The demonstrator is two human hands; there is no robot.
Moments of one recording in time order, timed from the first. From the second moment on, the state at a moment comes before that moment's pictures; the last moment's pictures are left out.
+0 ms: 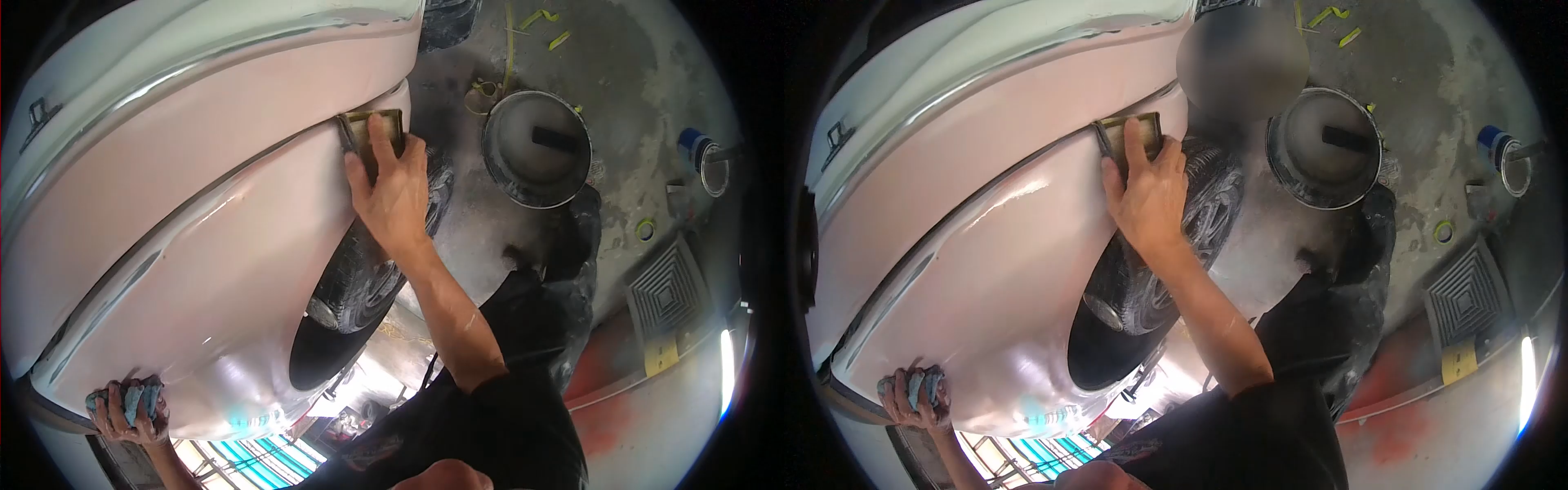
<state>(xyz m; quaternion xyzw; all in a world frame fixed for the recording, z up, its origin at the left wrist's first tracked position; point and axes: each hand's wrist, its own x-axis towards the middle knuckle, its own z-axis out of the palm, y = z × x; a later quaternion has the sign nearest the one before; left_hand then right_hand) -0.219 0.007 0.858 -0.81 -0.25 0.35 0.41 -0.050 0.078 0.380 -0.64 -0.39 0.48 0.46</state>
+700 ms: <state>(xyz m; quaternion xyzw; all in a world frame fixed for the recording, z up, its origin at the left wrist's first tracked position) -0.215 0.013 0.850 -0.82 -0.23 0.35 0.39 -0.050 0.063 0.383 -0.61 -0.40 0.47 0.50</state>
